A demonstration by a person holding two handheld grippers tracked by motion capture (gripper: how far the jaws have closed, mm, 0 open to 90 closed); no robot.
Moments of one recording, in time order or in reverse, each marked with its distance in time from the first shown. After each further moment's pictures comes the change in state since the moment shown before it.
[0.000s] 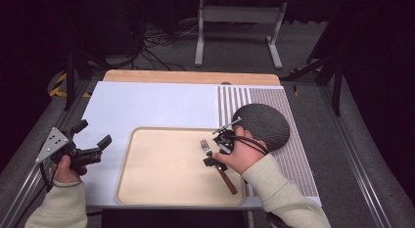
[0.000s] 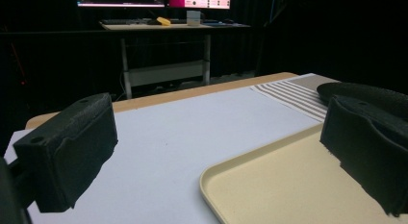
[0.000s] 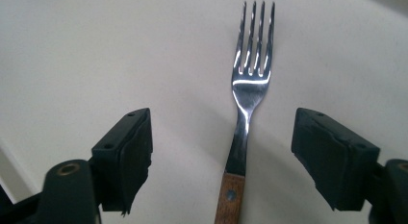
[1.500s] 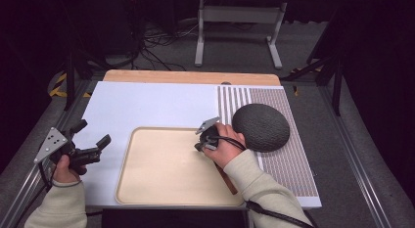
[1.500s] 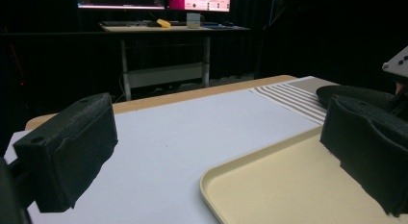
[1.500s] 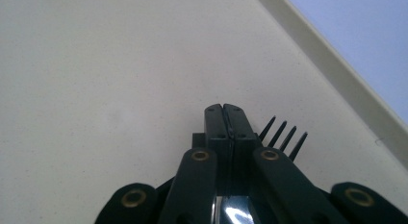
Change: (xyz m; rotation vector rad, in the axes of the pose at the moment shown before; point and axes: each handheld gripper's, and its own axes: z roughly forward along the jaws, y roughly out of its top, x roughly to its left) left arm 0.002 0.000 -0.001 -0.007 -0.004 -0.003; right arm -0.003 0.032 0.046 -0.133 0.013 -0.407
